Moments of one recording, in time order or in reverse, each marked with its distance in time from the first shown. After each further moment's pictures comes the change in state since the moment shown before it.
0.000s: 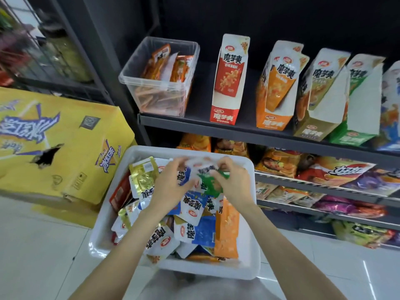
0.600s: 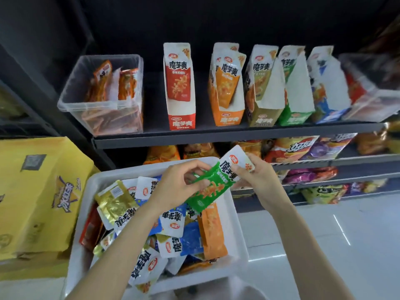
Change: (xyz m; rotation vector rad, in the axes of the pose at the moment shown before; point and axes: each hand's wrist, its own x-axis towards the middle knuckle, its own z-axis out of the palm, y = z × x) left_hand 0.024 0.079 -0.002 -0.283 -0.463 0.295; right_hand -0.043 -0.005 -0.097 0.519 0.130 0.262
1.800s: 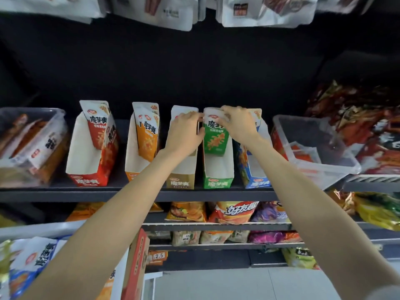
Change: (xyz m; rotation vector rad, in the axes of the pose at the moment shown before) left_hand 0.313 0.139 0.119 0.657 0.418 0.176; right_hand 0.263 -0.106 -0.231 -0.945 0.162 -0.611
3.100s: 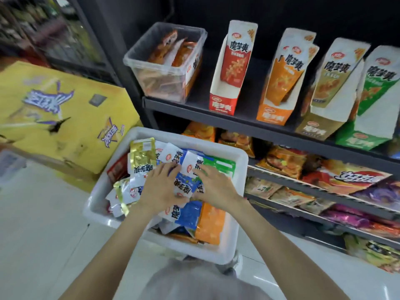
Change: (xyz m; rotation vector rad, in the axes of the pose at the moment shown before) left_hand -0.381 -0.205 -0.110 0.378 -0.439 -0.441; right_hand -0.245 -0.263 0.217 0.009 -0.842 -0.342
